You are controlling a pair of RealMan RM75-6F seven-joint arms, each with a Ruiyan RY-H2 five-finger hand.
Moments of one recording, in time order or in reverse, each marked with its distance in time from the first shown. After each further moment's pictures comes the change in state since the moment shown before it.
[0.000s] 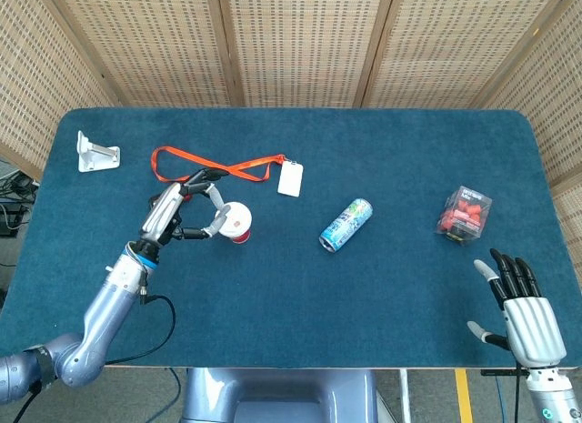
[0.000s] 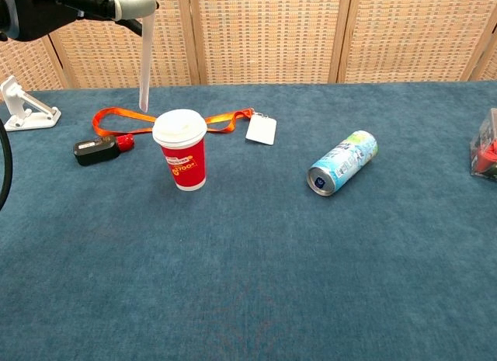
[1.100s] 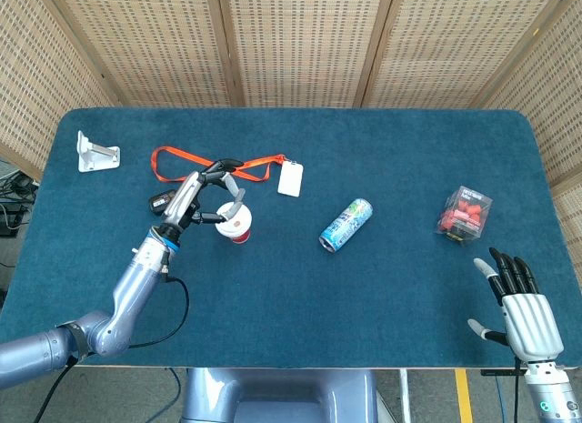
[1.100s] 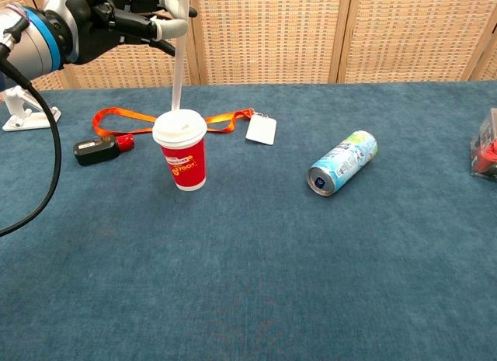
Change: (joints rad) left arm -0.102 -0.153 -0.013 0.235 -0.038 -0.065 -0.104; right arm 0.017 -0.012 0.005 0.029 0.040 -0.042 0.018
